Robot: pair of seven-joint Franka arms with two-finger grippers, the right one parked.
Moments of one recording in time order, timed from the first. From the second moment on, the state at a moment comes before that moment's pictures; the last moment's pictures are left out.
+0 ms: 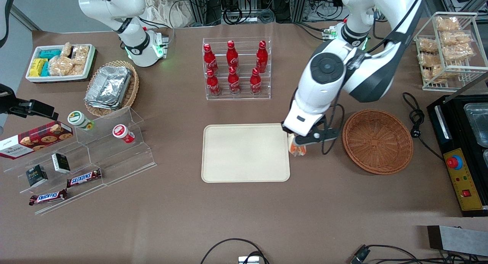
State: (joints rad) arm -0.09 0.39 -0.58 -1.59 0.24 1.95 -0.91
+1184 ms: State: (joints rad) arm -0.18 0.68 -0.58 -1.53 0.30 2.14 -0.97
